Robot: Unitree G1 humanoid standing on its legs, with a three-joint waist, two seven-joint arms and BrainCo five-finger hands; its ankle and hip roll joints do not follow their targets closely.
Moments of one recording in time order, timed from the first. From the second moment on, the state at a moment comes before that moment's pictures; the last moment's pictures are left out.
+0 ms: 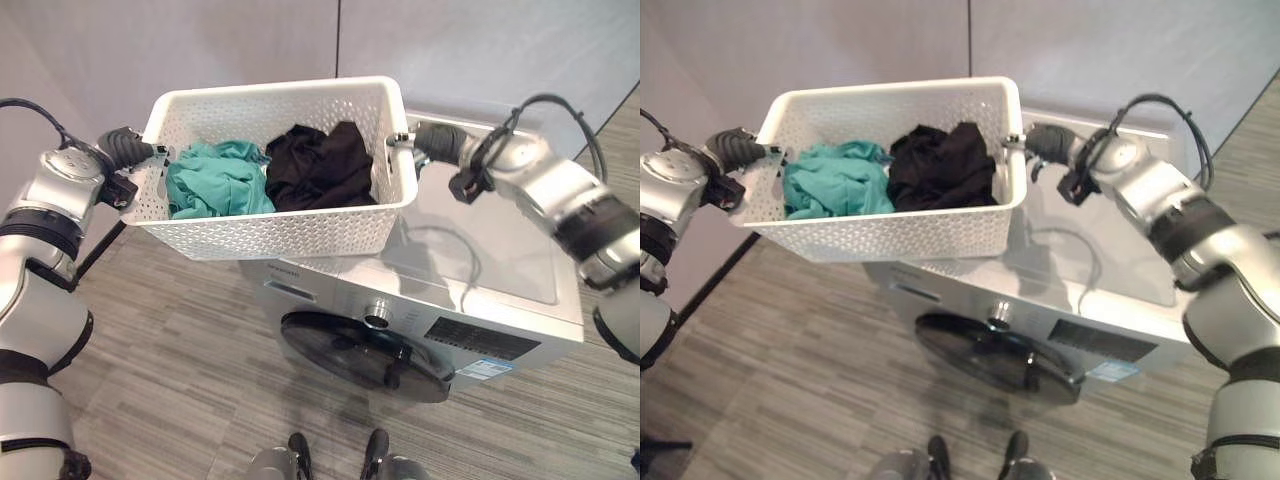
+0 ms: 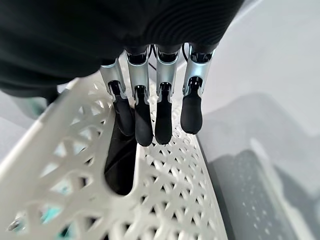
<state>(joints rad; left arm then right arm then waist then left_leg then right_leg) -1.27 0.90 -0.91 1.10 -0.59 0.07 -0.24 -1.23 -0.94 0.96 0.48 0.65 0.14 0.31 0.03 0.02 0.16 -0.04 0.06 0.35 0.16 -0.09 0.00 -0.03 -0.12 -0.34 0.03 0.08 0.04</state>
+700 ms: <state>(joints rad) -1.11 0.71 -0.92 0.80 -0.54 0.01 -0.21 -0.73 -1.23 0.57 0.47 0.60 0.07 0.33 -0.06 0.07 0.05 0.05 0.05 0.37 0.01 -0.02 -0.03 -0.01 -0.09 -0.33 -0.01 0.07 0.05</state>
